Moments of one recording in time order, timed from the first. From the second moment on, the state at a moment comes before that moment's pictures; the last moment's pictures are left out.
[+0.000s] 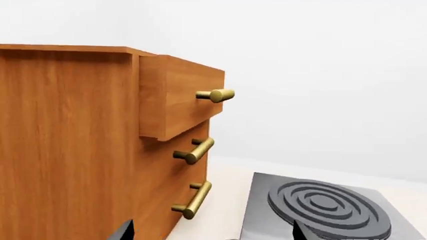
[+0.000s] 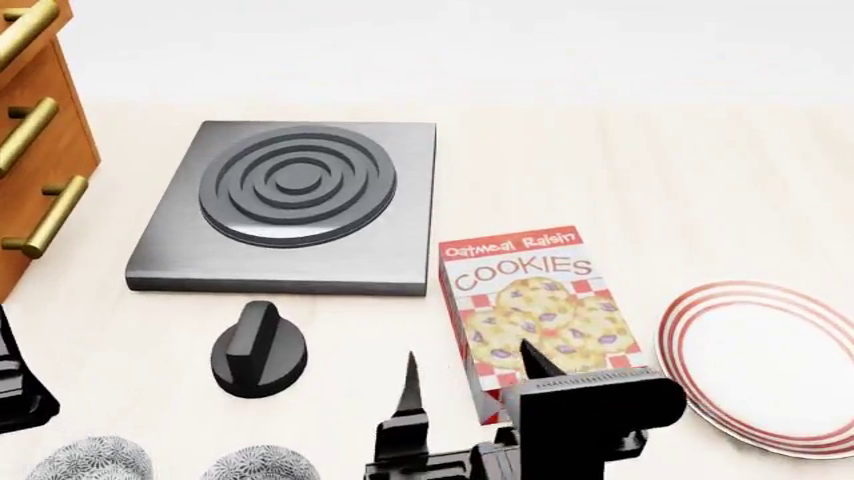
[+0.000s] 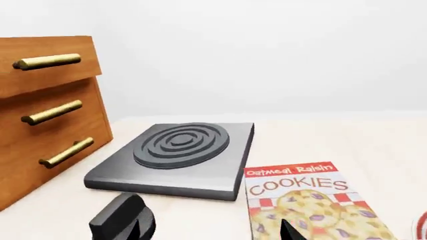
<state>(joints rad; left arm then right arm) -0.16 -0.24 -0.14 0.30 -0.26 -0.30 -0.20 0.25 0.16 -0.19 -0.32 0.37 0.51 0.06</state>
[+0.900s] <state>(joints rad) -0.17 -0.27 -0.29 0.27 -0.32 -0.27 -0.25 0.67 0.06 -0.21 0.29 0.81 0.92 -0.06</state>
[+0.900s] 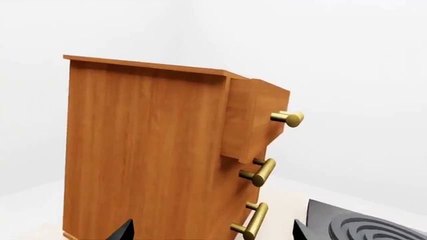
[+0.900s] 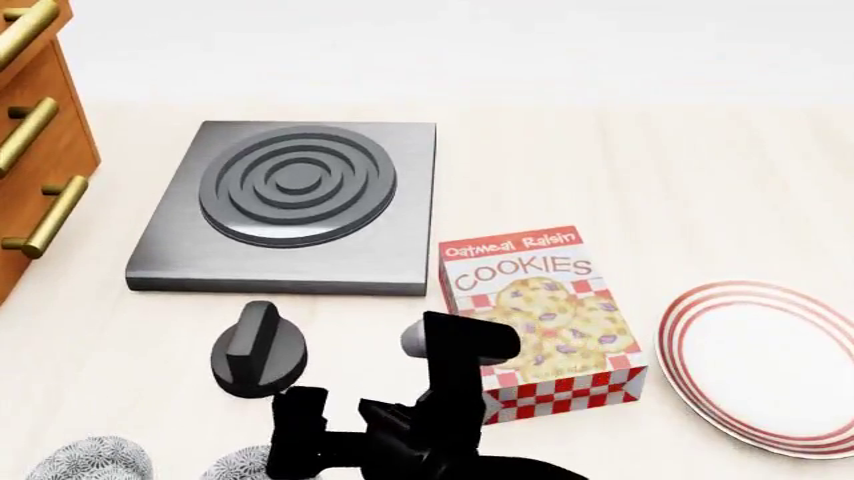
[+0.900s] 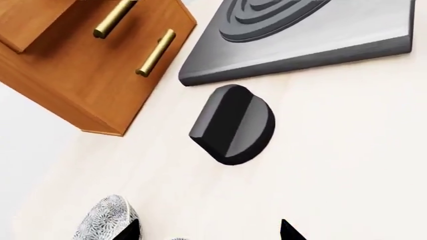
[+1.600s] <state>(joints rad) -0.17 -0.28 -0.27 0.26 -0.33 -0.26 -0.25 0.65 0.11 -0.27 0.27 0.86 1.00 -0.01</state>
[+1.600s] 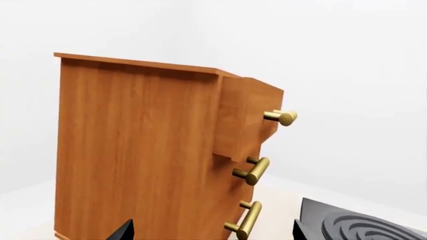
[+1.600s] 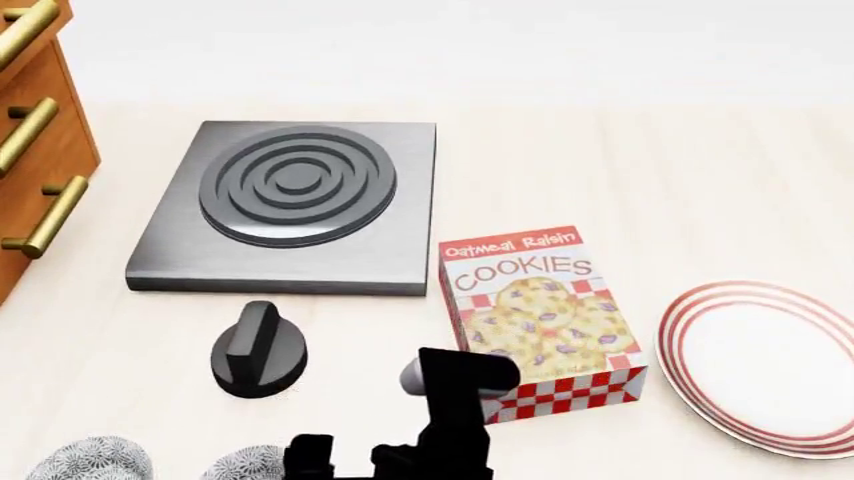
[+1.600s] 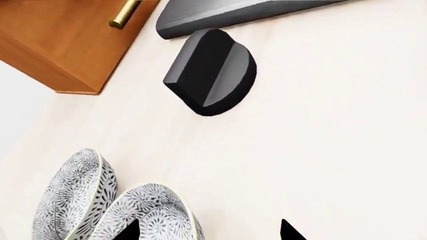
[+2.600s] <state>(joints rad) -0.16 -0.29 -0.26 0.27 -0.35 -0.25 -0.26 0.71 0.11 -0.38 0.42 0.87 1.00 -0.10</state>
